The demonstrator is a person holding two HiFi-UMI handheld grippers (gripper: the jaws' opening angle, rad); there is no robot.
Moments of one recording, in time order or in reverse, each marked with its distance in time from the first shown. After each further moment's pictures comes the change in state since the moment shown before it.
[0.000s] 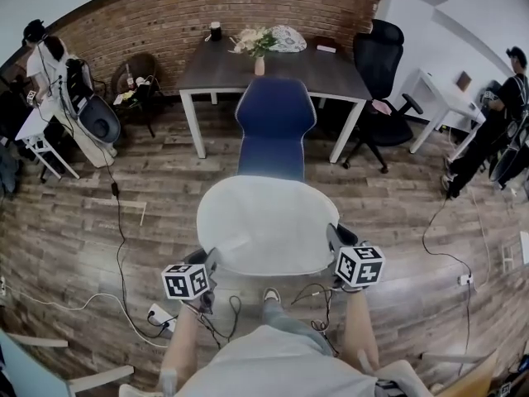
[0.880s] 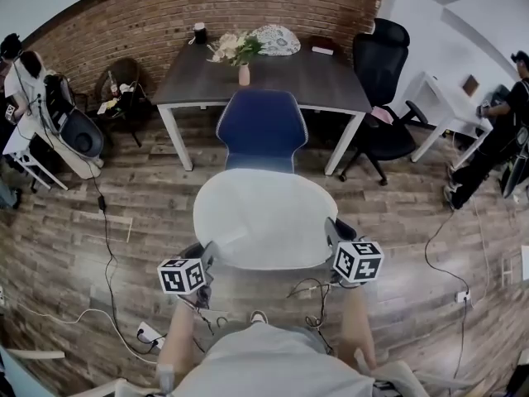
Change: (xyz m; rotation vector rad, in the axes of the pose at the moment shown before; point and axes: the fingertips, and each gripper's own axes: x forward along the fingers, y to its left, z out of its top) left arm 0.175 -0.014 0.116 0.007 0.000 0.009; right arm 0.140 -0.132 0.090 0.017 -0.010 0.001
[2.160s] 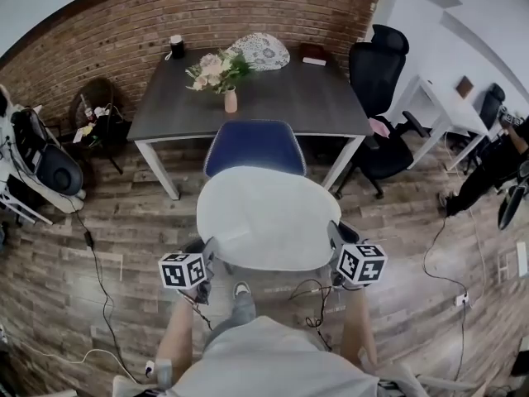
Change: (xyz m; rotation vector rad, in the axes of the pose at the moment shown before) left arm 0.172 0.069 0.161 0.062 0.039 -0.088; right arm 0.166 -0.054 0.089 0.056 0.005 -0.092
